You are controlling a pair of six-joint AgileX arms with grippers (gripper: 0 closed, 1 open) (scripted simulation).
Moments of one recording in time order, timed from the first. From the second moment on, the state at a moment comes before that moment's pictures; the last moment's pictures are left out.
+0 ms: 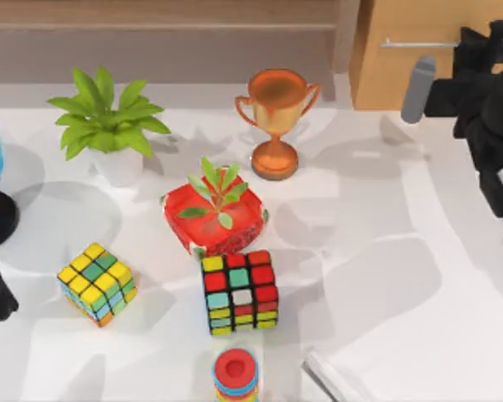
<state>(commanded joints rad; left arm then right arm) 0.00 0.00 0.00 0.00 0.00 0.00 0.16 2.28 1.06 1.22 0.20 -1.56</state>
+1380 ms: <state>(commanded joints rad) 0.00 0.00 0.00 0.00 0.00 0.00 0.20 2.16 0.77 1.38 0.23 -1.55</state>
